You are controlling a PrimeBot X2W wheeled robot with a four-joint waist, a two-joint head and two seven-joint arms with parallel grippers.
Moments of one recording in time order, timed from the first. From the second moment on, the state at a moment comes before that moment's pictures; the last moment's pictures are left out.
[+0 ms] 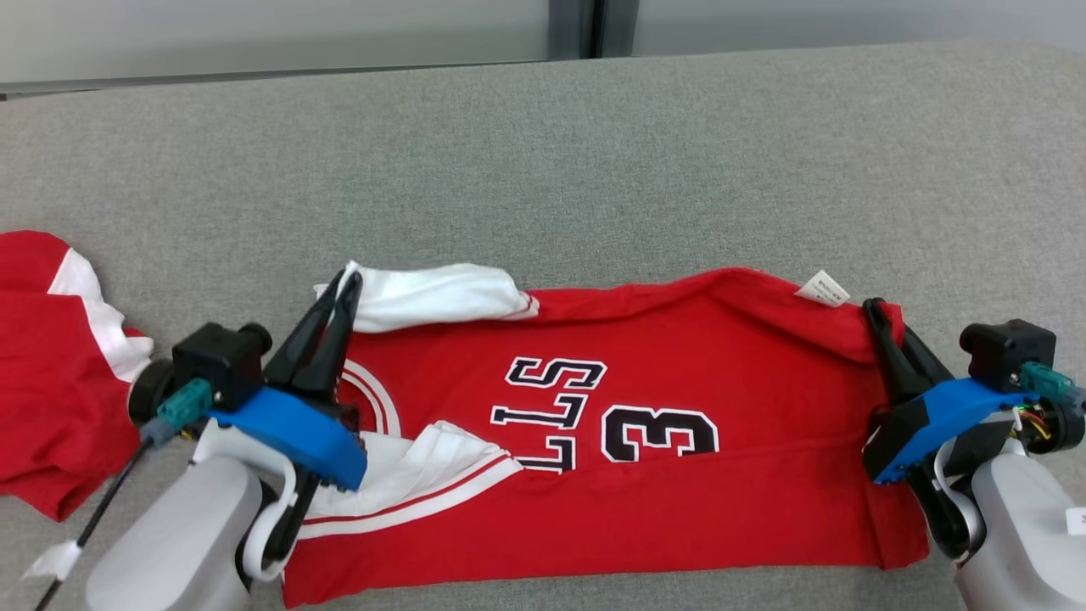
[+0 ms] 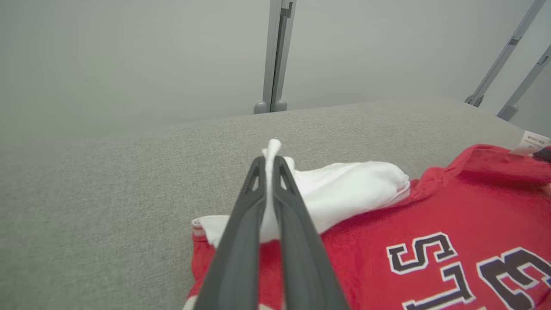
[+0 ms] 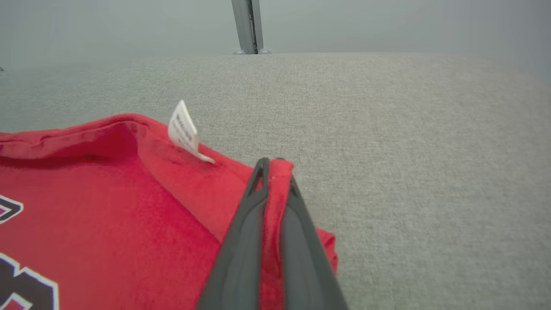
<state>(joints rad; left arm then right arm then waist) -0.52 0.47 -0.73 0.38 -0.74 0.00 -0.26 -0.42 -0.27 0.16 0.57 0.36 0.13 -0.14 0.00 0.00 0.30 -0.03</state>
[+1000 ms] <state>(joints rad) -0.13 0.42 -0.54 0.19 -0.68 0.10 -0.26 -0.17 -0.26 0.09 0.47 0.39 0.13 -0.26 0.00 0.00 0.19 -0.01</state>
